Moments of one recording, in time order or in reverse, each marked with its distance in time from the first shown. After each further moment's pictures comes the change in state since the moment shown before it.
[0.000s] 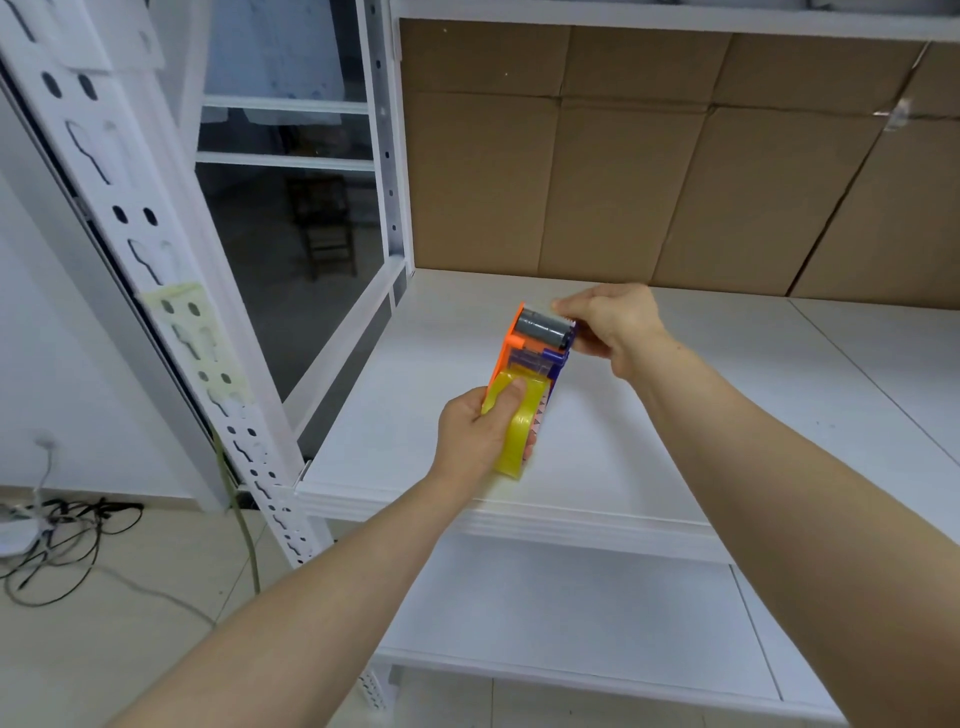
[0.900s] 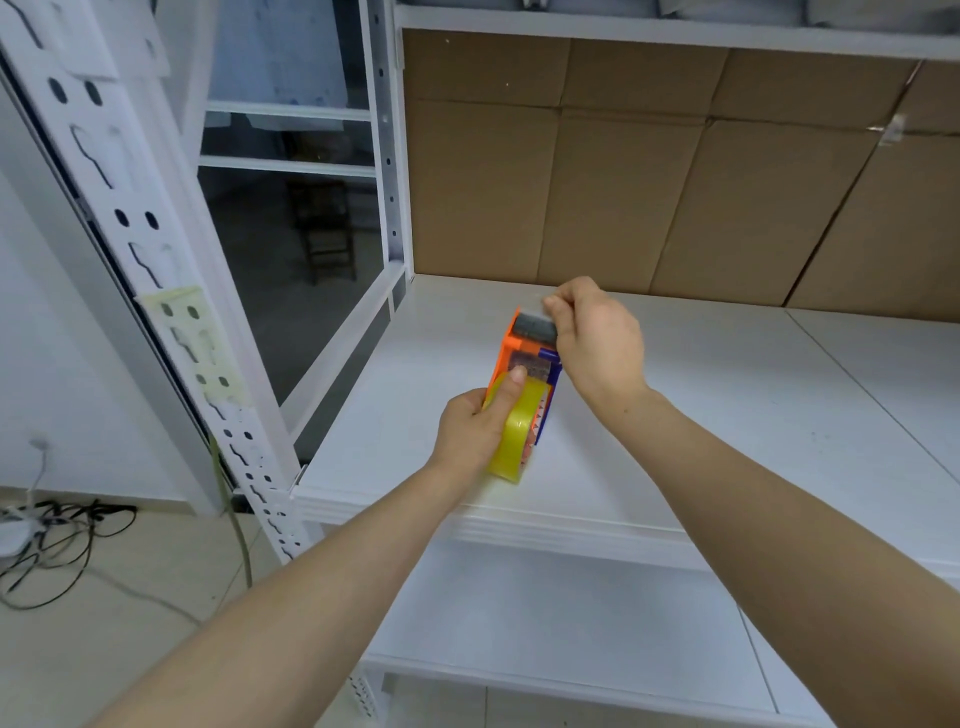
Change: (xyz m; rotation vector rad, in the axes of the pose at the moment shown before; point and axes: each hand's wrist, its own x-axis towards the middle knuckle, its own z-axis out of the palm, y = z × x) left_hand 0.010 0.003 0.000 0.137 -0.016 -0.040; right_hand -0.018 0.019 0.012 -0.634 0.230 -0.663
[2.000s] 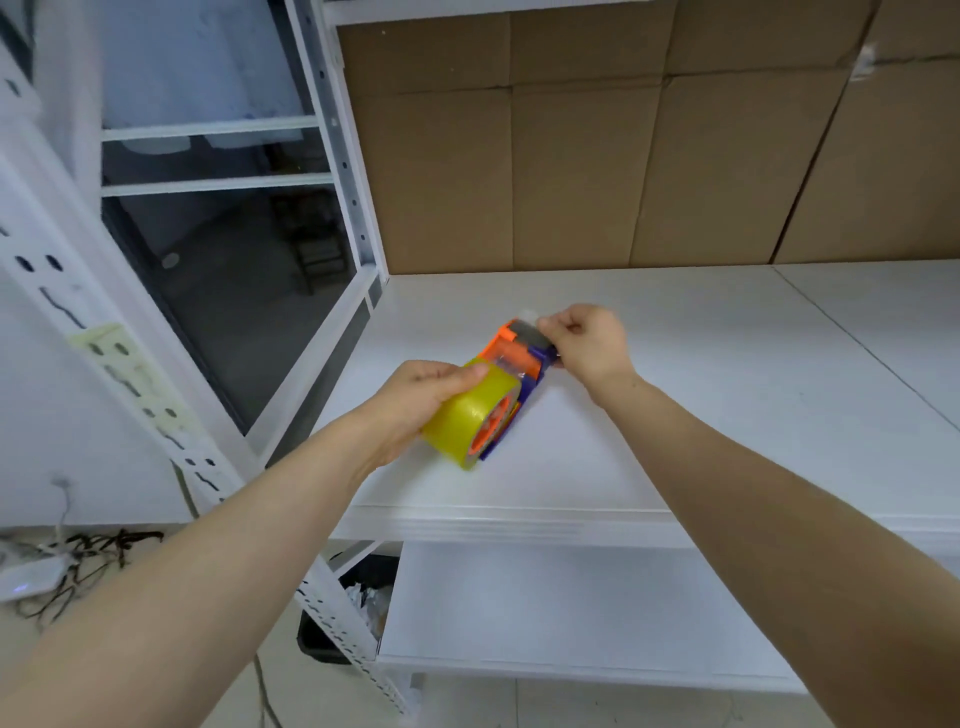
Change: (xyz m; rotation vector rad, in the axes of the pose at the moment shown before) left_hand 0.022 0.034 -0.018 0.297 -0.214 -0.177; right_hand 0.008 0.067 0.017 0.456 -0.143 0.426
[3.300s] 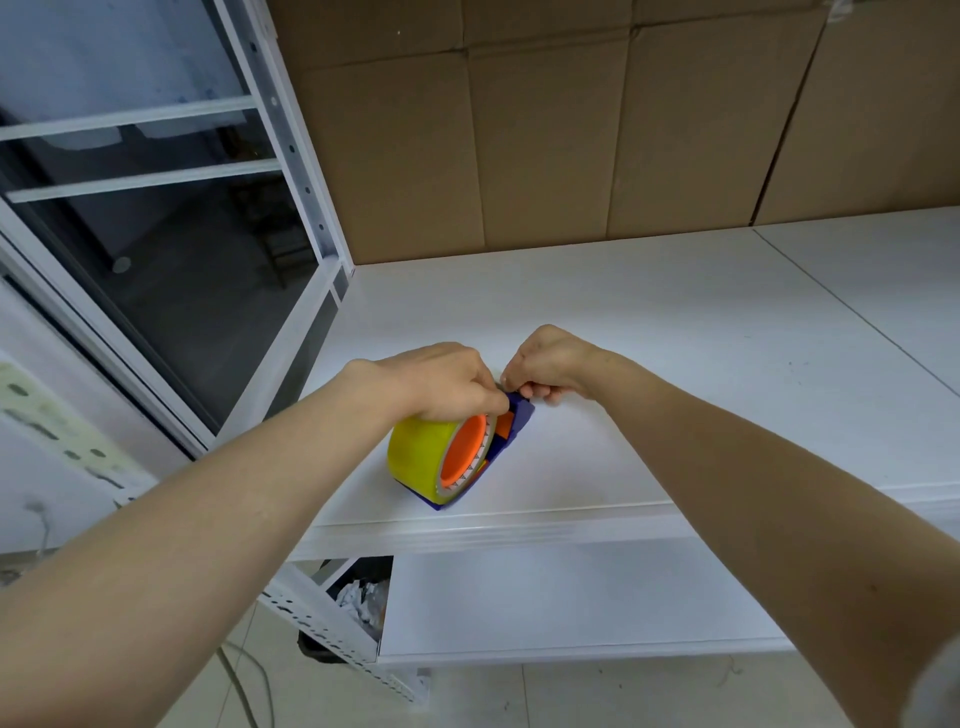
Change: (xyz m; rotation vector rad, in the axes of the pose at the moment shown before) left_hand 0.041 0.036 0.020 1.143 -0.343 0.113; right_hand 0.016 0.011 0.006 -0.290 -0.575 0.280
